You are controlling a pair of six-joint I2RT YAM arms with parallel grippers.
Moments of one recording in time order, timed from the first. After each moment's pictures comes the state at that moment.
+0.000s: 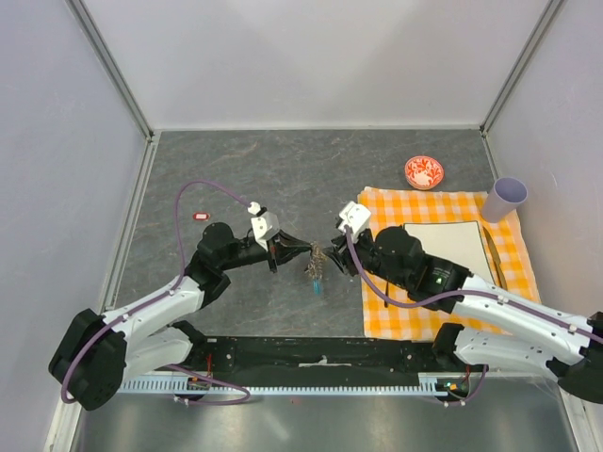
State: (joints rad) left arm -0.62 1.05 0.43 0.66 0.70 -0.07; right arm 1.02 0.93 0.81 -0.17 0.12 0.02
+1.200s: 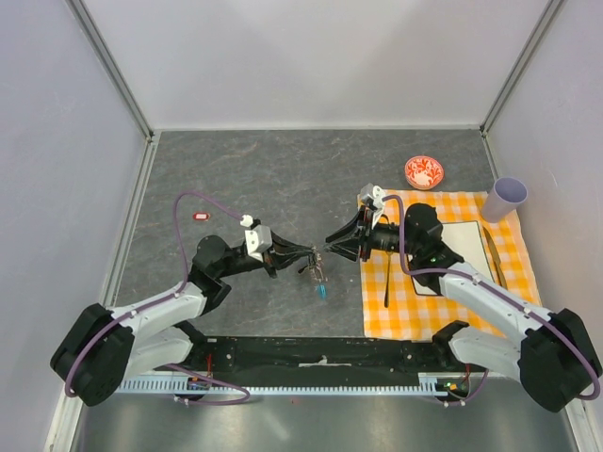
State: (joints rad) left arm -0.63 1.07 0.33 0.94 0.72 -0.08; right arm 0.54 1.08 0.58 0.44 -0.81 0.28
